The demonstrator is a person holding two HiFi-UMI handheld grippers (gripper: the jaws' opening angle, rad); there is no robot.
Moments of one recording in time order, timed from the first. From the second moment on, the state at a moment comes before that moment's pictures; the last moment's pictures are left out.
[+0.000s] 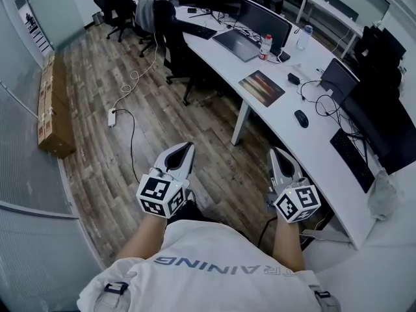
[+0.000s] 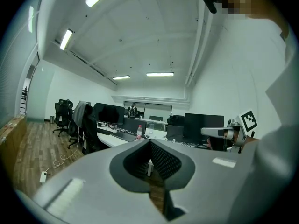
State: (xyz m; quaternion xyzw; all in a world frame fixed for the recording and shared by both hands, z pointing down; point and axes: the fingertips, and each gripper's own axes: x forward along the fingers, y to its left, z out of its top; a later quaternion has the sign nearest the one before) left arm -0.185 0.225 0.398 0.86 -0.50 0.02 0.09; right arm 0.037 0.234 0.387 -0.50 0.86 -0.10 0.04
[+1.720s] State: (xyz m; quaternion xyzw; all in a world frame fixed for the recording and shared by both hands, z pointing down) left arm -0.161 -0.078 0.412 0.92 -0.37 0.04 0.13; right arm 0.044 -0.049 0.391 -0.60 0.79 -0.11 0.01
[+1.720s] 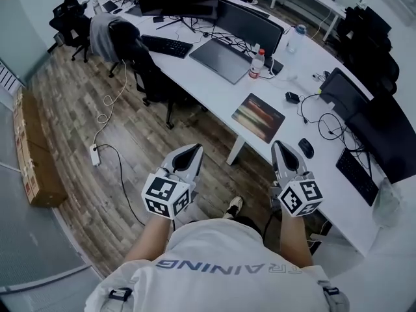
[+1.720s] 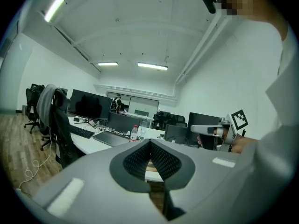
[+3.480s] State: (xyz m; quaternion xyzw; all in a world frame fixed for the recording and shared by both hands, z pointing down) left arm 0.047 -0.358 0.505 0.96 -0.14 0.18 0.16; right arm 0.225 -0.213 0.465 -0.76 0.62 -0.20 0.00
